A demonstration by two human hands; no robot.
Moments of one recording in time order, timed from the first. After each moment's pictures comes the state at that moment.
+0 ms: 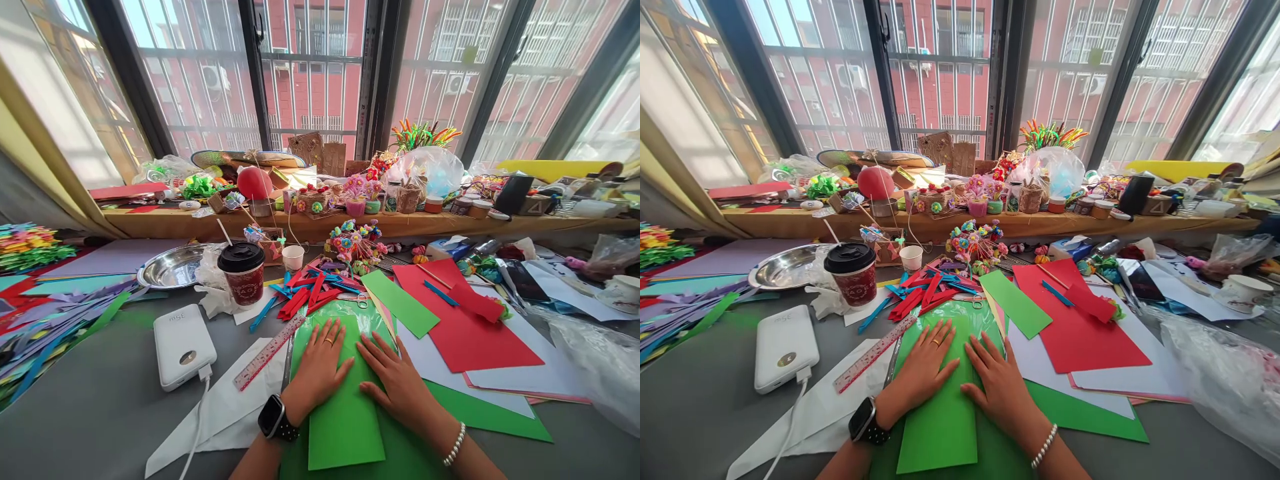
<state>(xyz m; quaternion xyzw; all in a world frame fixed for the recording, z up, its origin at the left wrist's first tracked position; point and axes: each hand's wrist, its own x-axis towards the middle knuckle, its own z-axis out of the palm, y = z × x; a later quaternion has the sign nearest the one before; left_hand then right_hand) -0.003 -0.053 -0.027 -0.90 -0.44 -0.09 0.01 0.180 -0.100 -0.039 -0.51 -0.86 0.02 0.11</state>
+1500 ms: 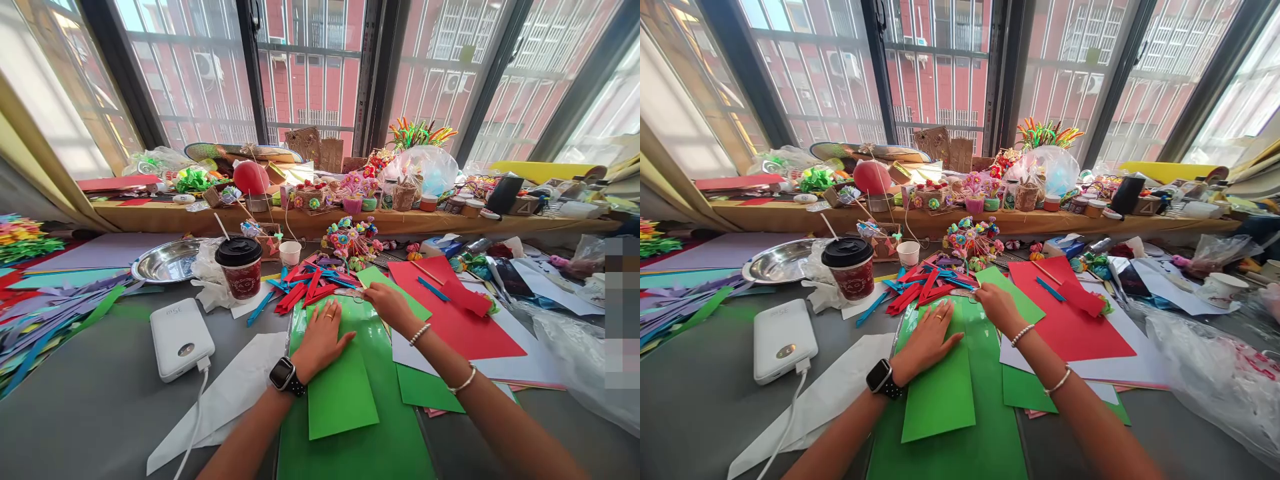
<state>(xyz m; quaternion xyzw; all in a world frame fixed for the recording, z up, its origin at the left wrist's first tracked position) 0.012 -0.030 -0.014 -0.85 -0.46 -0.22 -0.14 0.196 -0.014 0.021 -0.58 -0.79 0.01 0.22</state>
